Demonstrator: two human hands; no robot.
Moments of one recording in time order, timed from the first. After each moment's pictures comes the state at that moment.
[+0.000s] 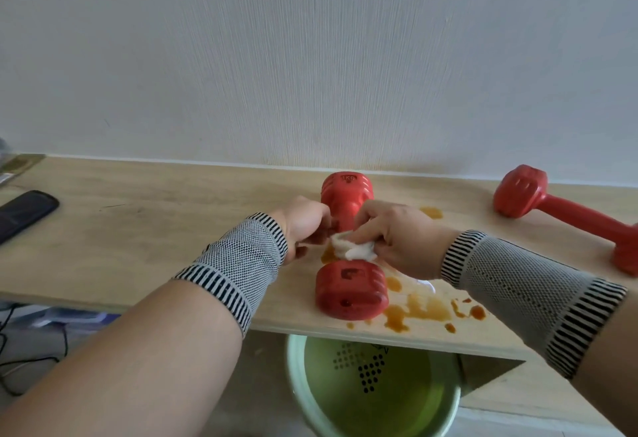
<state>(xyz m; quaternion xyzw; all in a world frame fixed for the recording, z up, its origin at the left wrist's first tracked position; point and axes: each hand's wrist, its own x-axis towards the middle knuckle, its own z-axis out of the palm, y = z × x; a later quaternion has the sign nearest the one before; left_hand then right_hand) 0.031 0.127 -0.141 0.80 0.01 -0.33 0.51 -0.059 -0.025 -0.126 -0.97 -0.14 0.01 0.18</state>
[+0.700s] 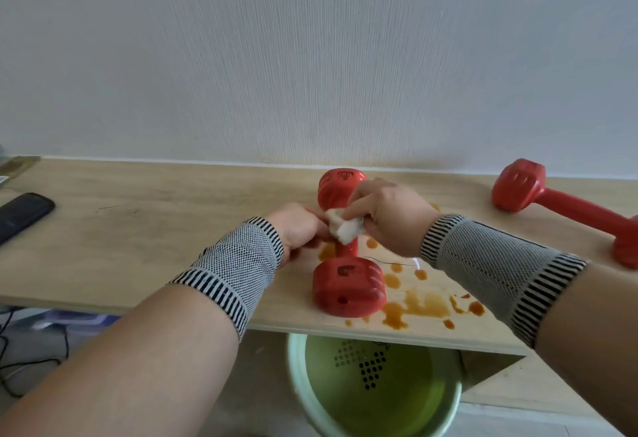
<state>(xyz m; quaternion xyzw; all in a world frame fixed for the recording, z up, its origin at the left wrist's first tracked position) 0.027 0.131 -0.147 0.81 -0.04 -0.33 0.48 -0.034 -0.028 -0.135 -0.98 -0.13 -0.08 0.16</state>
